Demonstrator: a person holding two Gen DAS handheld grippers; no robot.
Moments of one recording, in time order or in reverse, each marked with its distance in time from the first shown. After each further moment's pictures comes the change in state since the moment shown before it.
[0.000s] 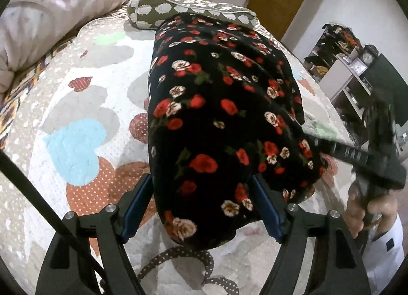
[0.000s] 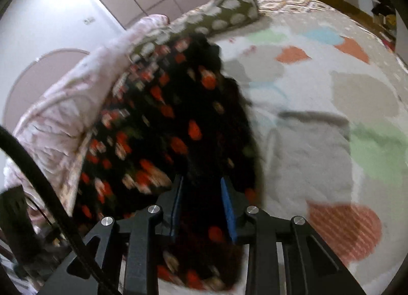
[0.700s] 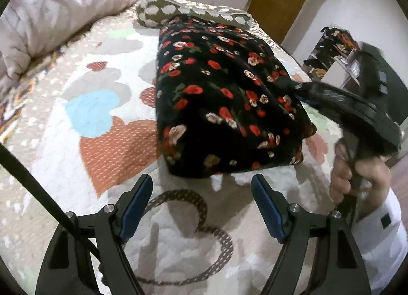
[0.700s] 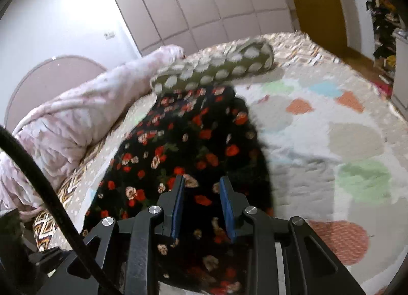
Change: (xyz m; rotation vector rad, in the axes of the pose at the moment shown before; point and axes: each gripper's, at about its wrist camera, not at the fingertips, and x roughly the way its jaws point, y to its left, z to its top) left arm -0.045 -0.010 -0.060 -0.010 -0.040 0.032; right arm -0.019 0.050 -0.003 -0.087 -0.195 0.017
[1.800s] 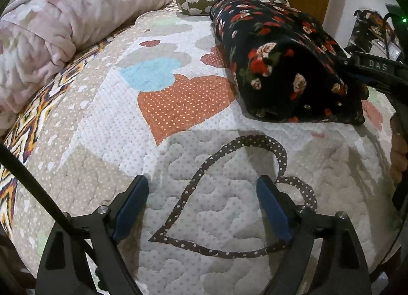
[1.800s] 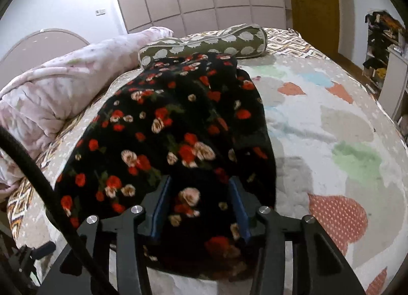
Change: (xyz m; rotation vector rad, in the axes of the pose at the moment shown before) left arm 0.017 0.029 -0.059 0.025 0.007 0.294; right arm 0.004 0.022 -0.038 -0.101 0.011 -0.180
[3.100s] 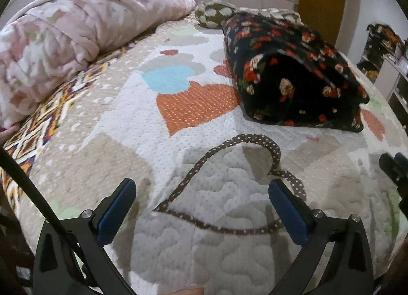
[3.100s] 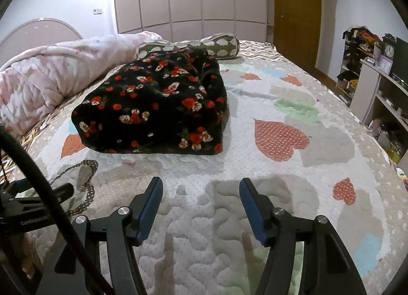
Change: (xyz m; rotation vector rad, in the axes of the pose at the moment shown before) left arm -0.034 -0.005 -0.018 -0.086 -0.083 0.076; right arm -0.105 0.006 -0.116 -0.031 -0.073 -0.150
